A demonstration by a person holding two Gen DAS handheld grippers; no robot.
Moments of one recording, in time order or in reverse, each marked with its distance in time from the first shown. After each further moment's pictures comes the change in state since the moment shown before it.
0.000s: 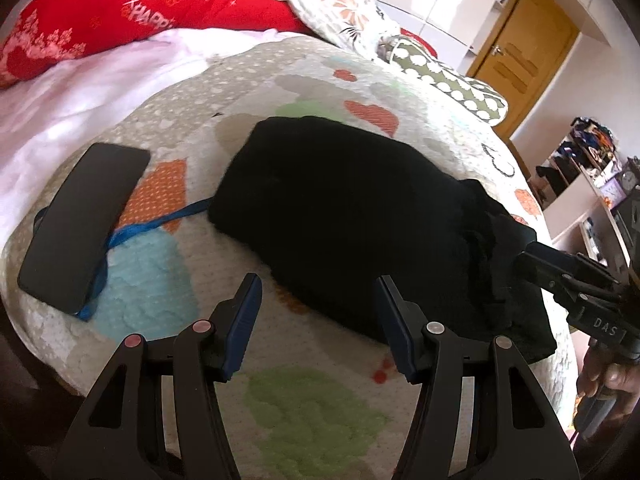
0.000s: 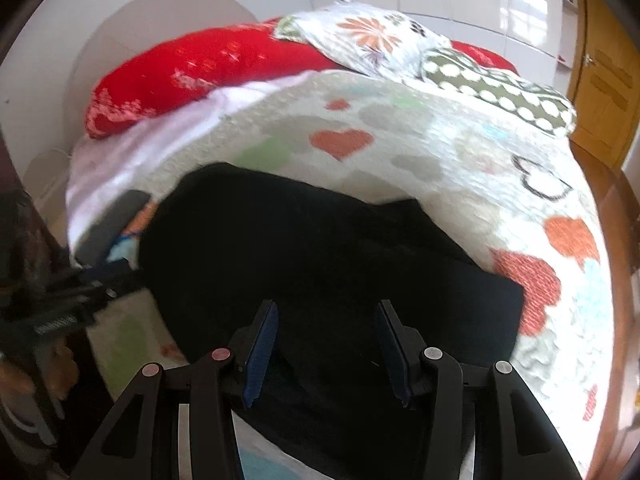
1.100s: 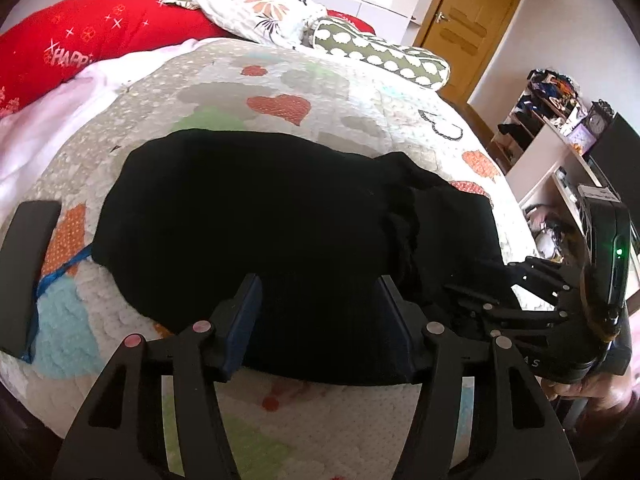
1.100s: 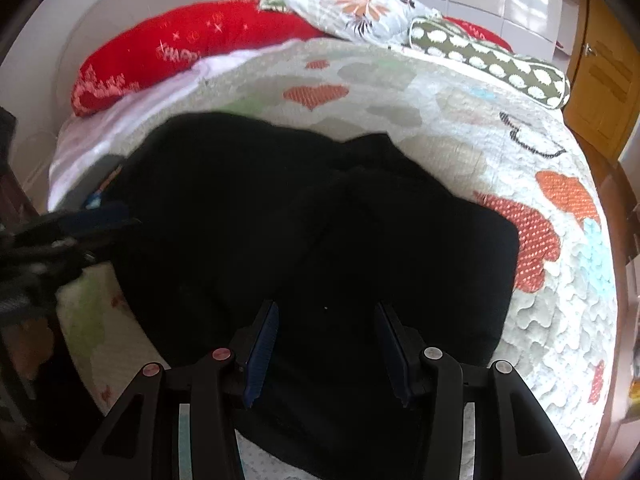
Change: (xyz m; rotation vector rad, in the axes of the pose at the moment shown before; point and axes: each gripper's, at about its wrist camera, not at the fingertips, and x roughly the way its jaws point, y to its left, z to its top) left arm 0.021 -0.080 0.004 0.192 0.025 -0.094; right arm 0.027 -0.030 -0.043 0.011 0.090 -0.072
